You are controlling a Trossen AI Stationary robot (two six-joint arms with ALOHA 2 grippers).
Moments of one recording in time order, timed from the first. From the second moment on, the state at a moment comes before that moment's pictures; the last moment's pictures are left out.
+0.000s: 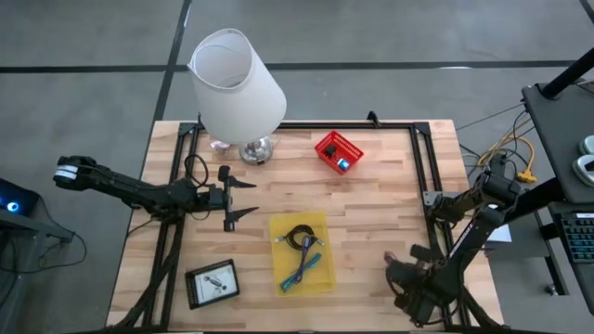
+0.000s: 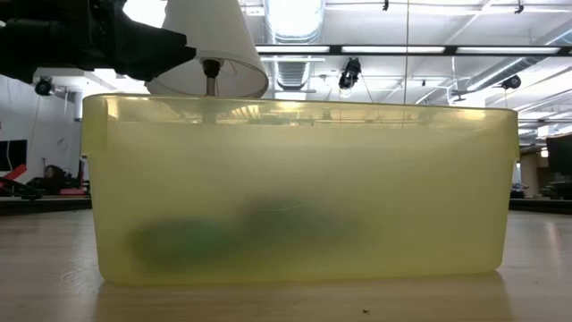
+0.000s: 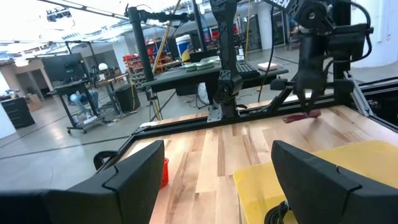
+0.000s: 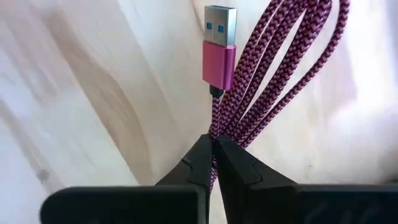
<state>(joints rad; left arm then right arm) -0.15 0.82 0.18 0.73 -0.25 0.22 1.04 1.67 1.02 -1.01 0.12 1.48</state>
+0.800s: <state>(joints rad) -0.15 0.82 0.18 0.74 -0.25 0.22 1.01 1.67 0.99 -0.96 1.39 1.05</state>
